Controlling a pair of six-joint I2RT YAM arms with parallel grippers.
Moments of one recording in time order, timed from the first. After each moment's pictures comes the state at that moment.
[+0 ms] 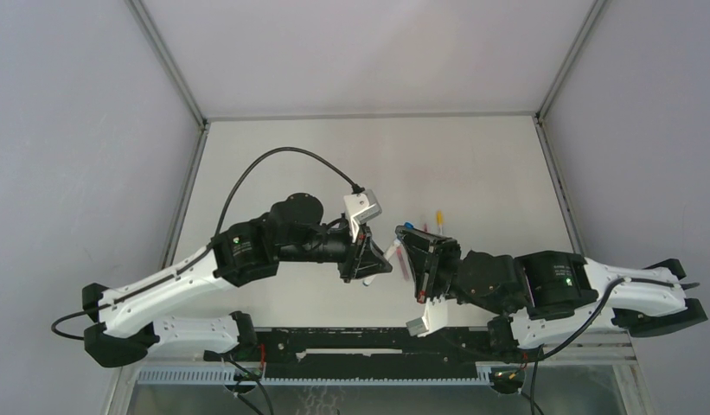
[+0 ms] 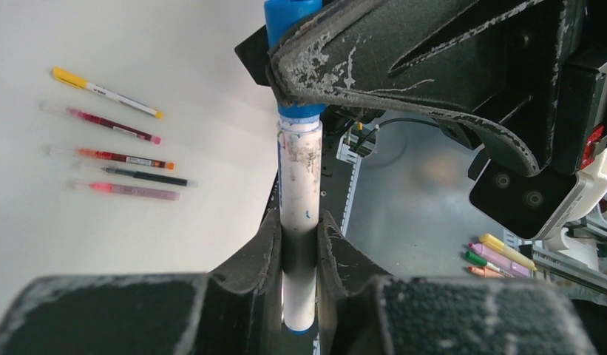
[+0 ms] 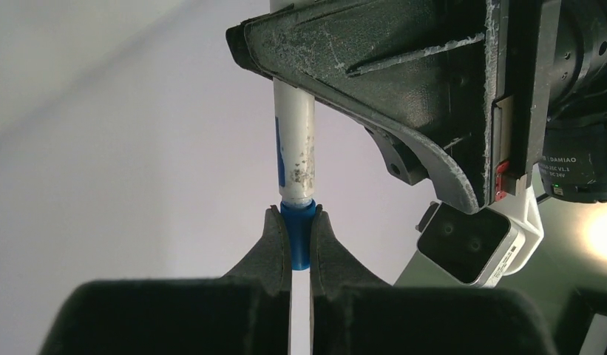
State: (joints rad) left arm -1.16 1.09 1.24 -0.50 0.27 -0.29; right arm 1.60 0.88 1.25 -0.89 0.56 -2.03
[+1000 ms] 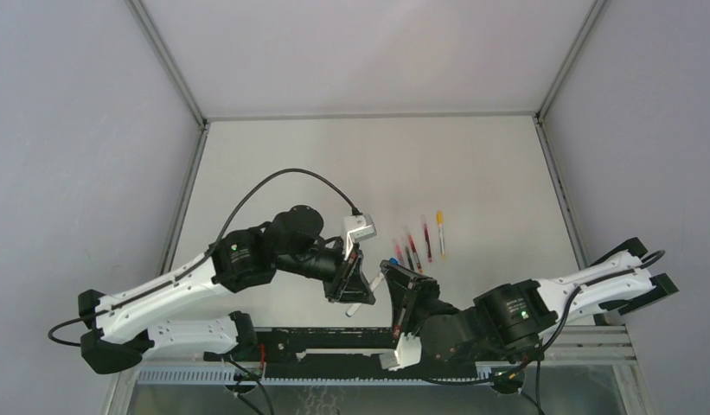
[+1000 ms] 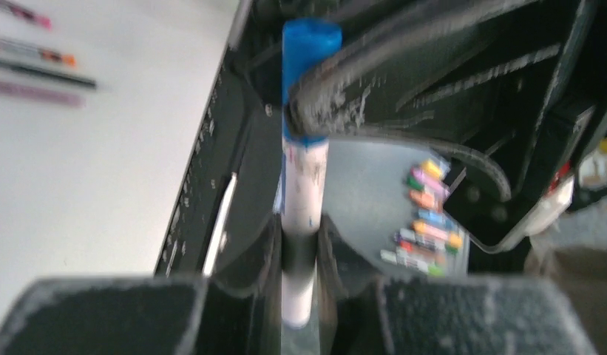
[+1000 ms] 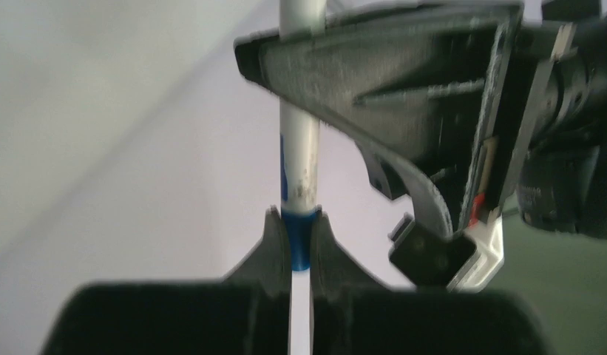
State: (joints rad) left arm -1.13 1.03 1.14 -0.62 0.45 -0.40; right arm 1.88 1.00 1.12 -0.83 0.82 -1.66
